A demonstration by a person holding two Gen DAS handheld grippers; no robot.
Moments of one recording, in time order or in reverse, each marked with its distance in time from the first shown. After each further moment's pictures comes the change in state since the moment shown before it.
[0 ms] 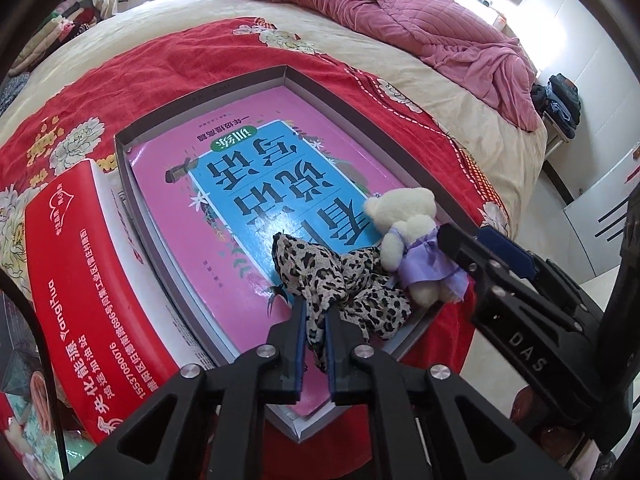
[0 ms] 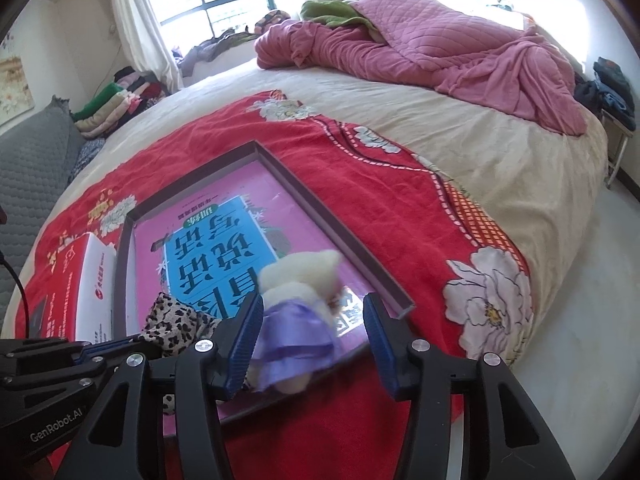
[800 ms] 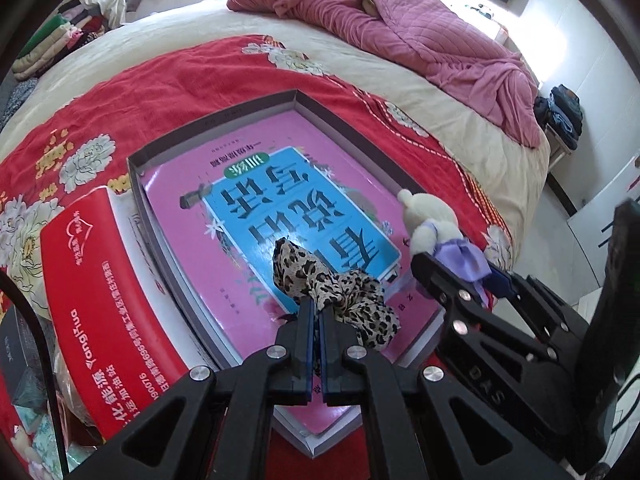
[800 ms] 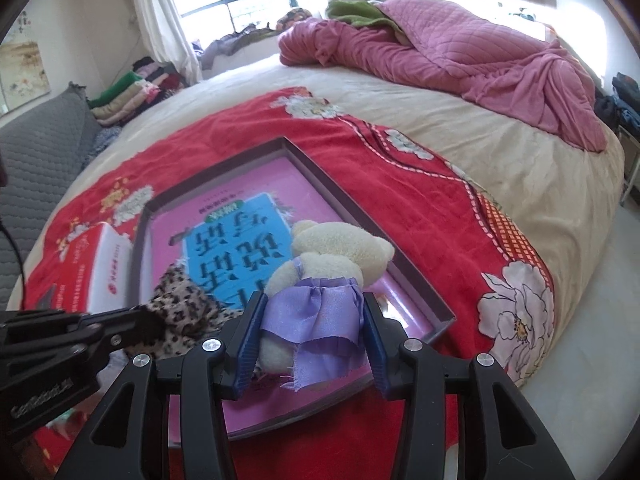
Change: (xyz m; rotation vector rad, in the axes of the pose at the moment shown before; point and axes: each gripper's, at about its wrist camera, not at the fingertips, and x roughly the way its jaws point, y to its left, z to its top) left arm -0.008 0.007 0.011 -0.004 -0.055 0.015; right arm 0.015 0.022 0.002 -0.060 0.013 0.035
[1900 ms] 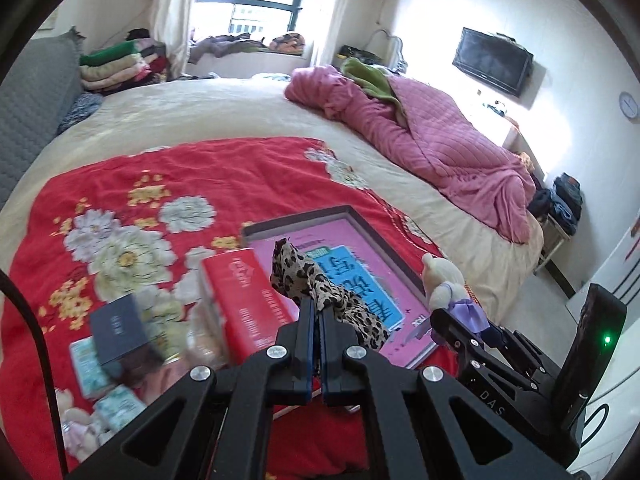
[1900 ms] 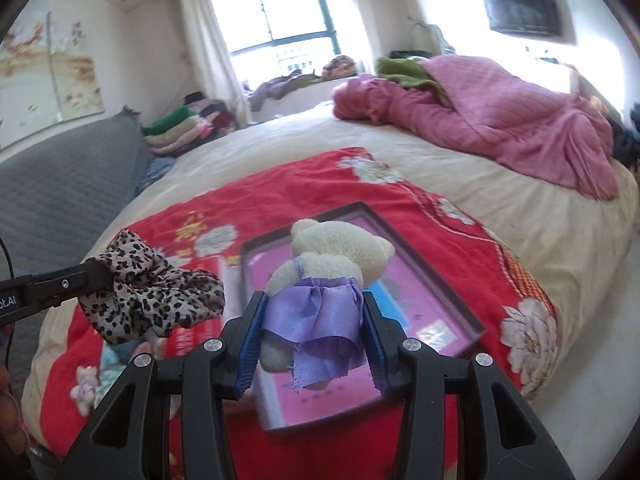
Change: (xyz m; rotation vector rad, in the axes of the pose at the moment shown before) left arm -0.153 0.047 -0.032 -0.135 -0.340 0.034; right arm -0.103 0.048 -0.001 -0.046 -0.187 0.141
